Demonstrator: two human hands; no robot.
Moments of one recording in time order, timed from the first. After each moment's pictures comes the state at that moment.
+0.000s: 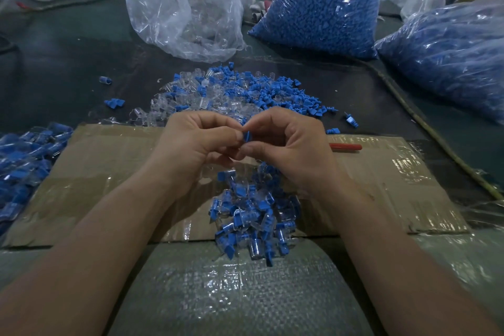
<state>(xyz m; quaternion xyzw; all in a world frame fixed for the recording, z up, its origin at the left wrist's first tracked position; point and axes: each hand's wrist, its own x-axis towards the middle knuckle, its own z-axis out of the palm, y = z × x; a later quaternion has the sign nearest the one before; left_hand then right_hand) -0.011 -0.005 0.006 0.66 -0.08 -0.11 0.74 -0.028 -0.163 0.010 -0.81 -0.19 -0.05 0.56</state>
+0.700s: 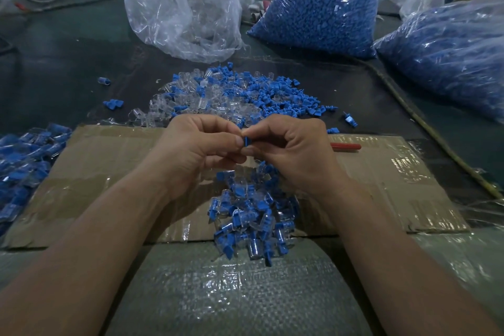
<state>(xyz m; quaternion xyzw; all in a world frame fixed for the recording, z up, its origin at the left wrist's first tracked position) -0.009 -0.004 0.008 0.65 -0.08 -0.16 0.74 -0.028 -0.165 0.008 -0.84 -0.24 -0.14 0.46</state>
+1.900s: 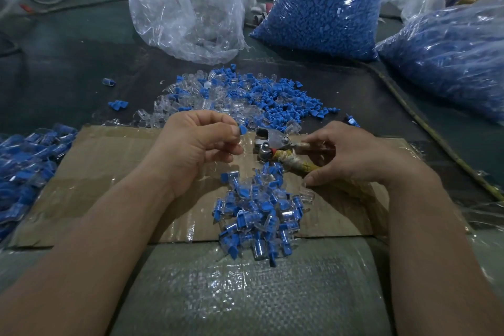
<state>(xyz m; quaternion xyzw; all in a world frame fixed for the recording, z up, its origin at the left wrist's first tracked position) -0.002 0.002 0.003 0.62 -0.06 -0.12 0.77 -0.016 -0.237 0.022 -0.97 -0.03 0.12 0.20</state>
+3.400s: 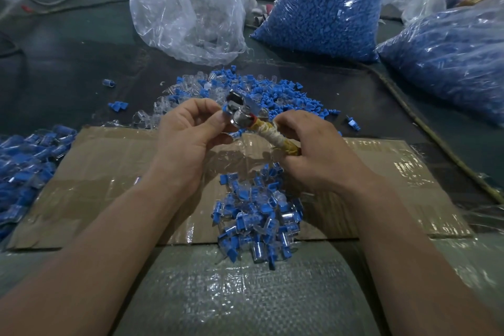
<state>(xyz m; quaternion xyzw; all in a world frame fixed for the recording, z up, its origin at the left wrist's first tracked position) -0.008 -0.010 0.002 0.55 -0.03 0.00 0.83 -0.019 -0.189 0.014 -0.96 -0.16 -0.06 0.22</state>
